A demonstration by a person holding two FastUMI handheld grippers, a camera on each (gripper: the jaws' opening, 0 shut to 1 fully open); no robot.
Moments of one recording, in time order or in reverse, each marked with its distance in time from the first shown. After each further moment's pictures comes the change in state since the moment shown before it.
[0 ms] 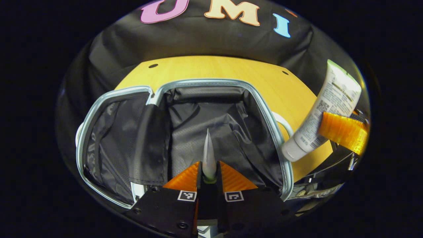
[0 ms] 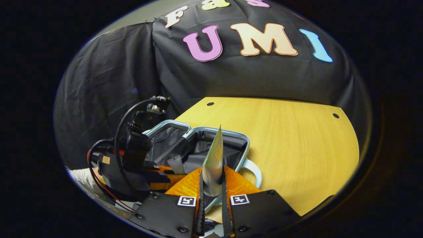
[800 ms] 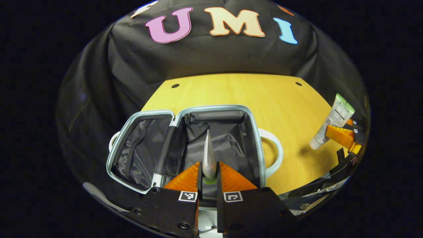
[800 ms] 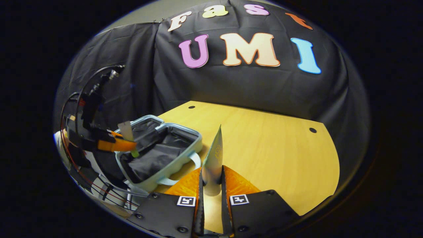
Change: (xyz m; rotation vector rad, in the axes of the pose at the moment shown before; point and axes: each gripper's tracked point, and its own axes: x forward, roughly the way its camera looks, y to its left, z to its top) left arm -0.061 -0.018 0.038 -0.022 -0.081 0.274; right arm -0.062 -0.129 0.009 -0.133 -0.076 -0.017
